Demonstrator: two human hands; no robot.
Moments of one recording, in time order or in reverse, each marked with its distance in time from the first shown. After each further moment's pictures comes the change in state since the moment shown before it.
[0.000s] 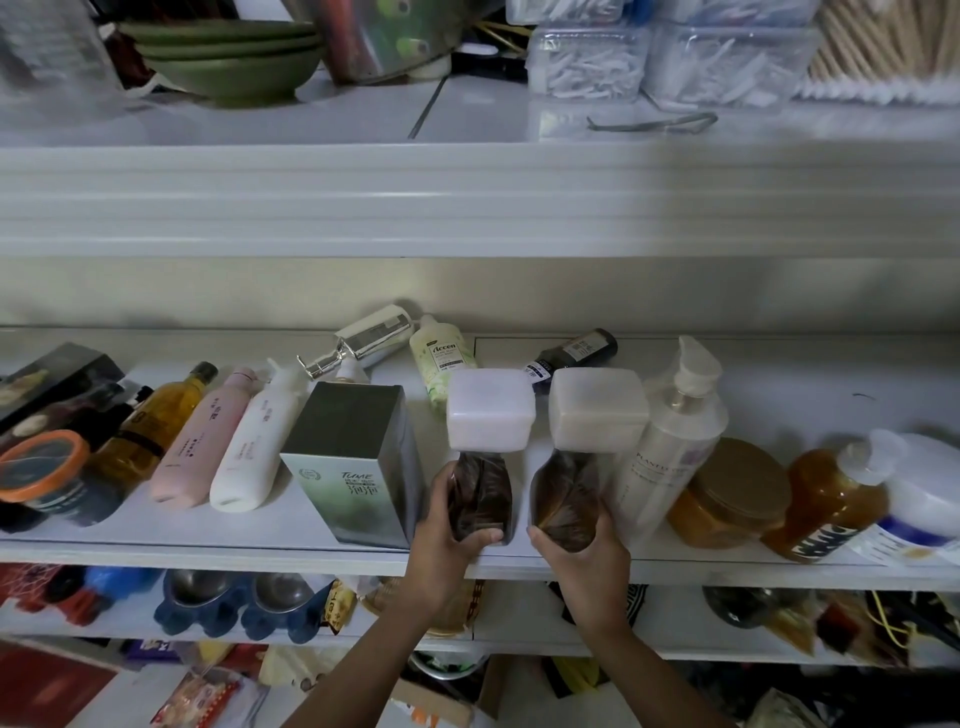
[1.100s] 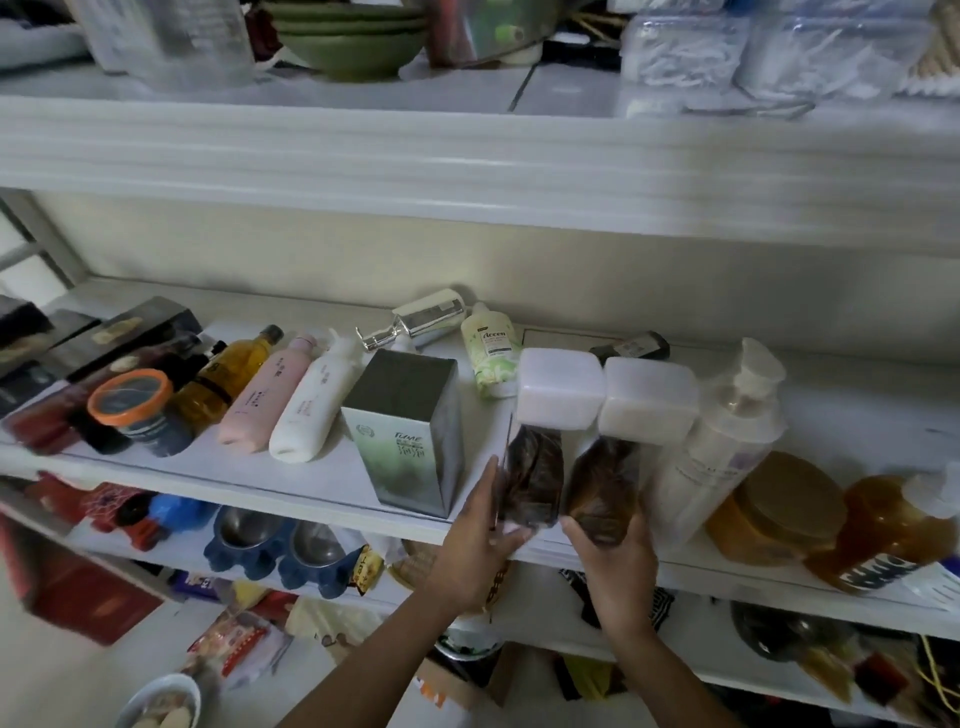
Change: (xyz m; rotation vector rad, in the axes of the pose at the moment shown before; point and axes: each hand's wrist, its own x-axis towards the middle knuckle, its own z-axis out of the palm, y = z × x) left_hand -0.021 -0.011 0.001 0.209 -0.041 0.113; right_hand 0.002 0.021 0.009 -0.037 -0.003 -0.062
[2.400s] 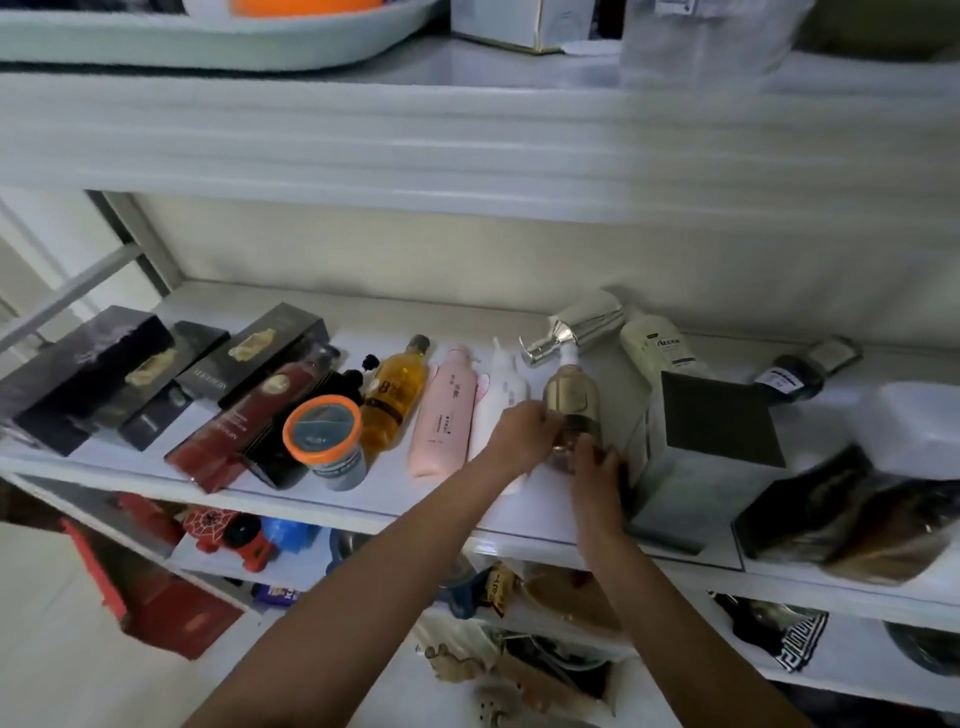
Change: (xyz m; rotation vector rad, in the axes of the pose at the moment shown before) left_hand 0.094 -0.038 -0.245 0.160 -0.149 -0.241; right_hand -0.046 -0.157 0.262 0.233 -0.140 0.302
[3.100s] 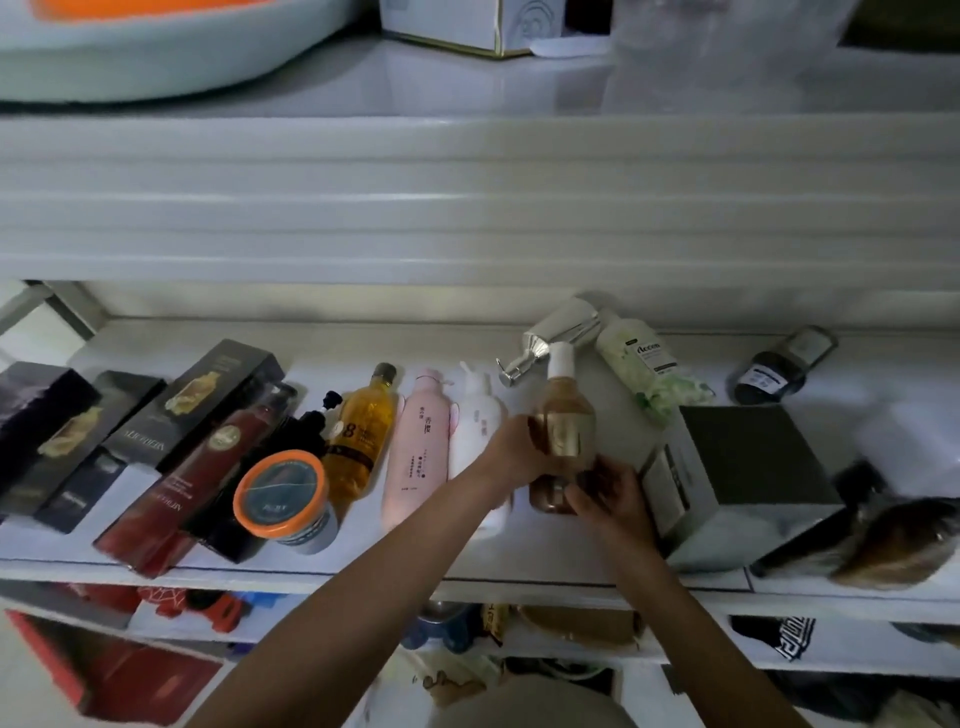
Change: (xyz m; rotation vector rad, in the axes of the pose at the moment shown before) left_hand 0.042 -0.006 -0.002 -0.079 -0.218 0.046; right_hand 0.020 0.007 -0.025 0.099 -0.095 -0.076
